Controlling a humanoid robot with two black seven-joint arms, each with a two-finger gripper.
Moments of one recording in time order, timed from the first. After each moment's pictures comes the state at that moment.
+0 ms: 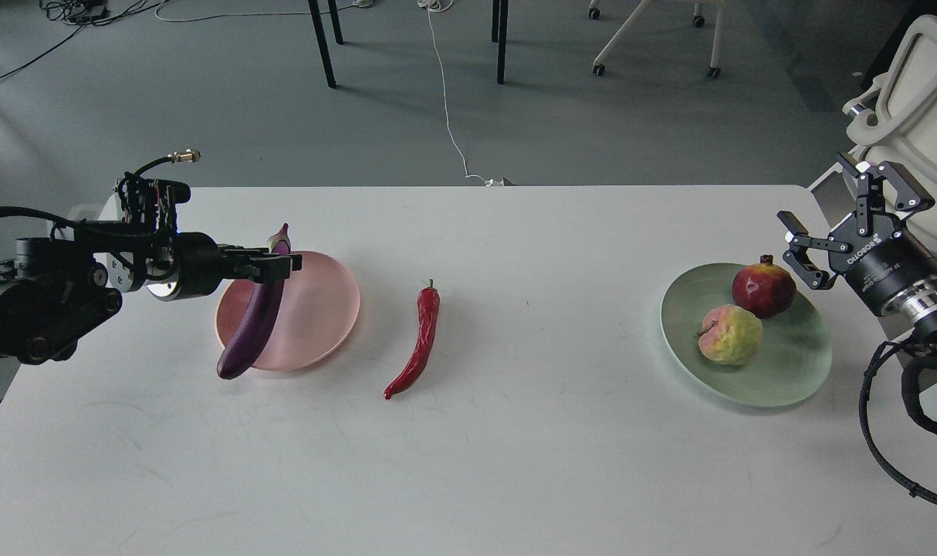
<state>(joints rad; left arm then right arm) -0.97 0.58 -0.10 -0.76 1.44 -0.29 -0.44 0.56 -0.73 0.49 0.89 0.04 0.49 0.49</state>
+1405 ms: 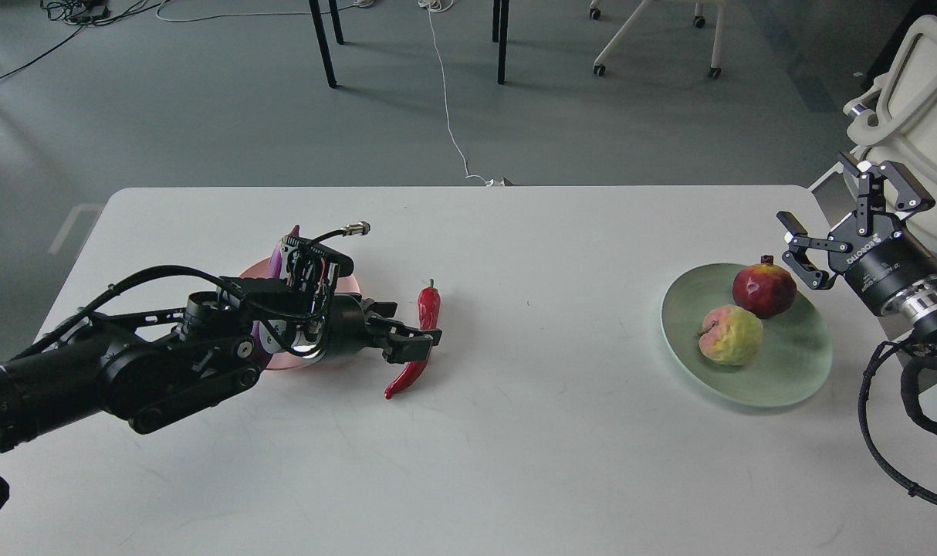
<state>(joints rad) -0.88 0.40 -0.15 -1.11 1.63 -0.23 -0.17 0.56 -0.73 0.50 0.89 0.04 0.49 0.49</state>
